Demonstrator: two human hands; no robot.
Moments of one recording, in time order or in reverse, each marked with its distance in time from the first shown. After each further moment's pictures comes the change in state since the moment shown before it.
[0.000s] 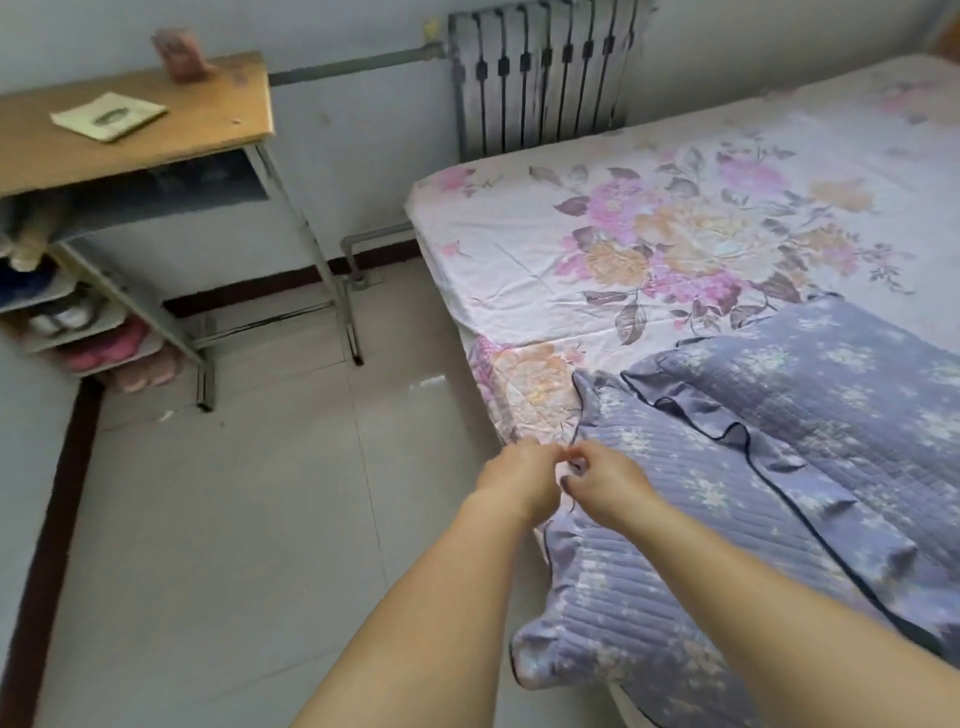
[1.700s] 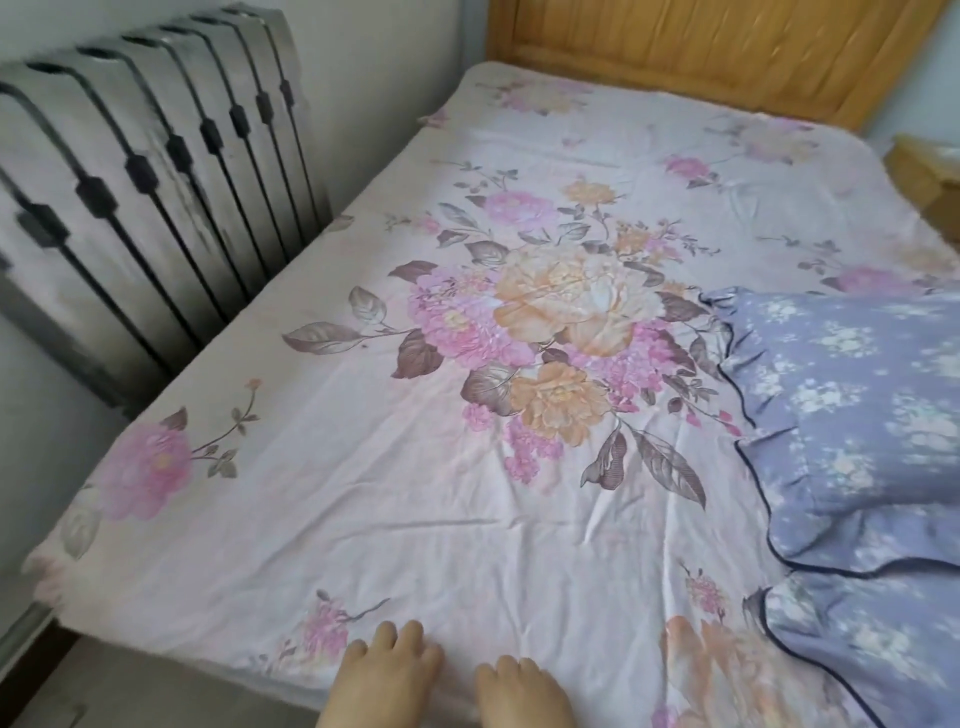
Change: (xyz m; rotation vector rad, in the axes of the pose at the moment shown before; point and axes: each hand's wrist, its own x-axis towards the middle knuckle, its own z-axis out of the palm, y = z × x) left_hand 0.586 -0.272 -0.214 0.837 -0.097 0.891; right_hand 0.545 -0.204 0.067 0.012 0.278 0.486
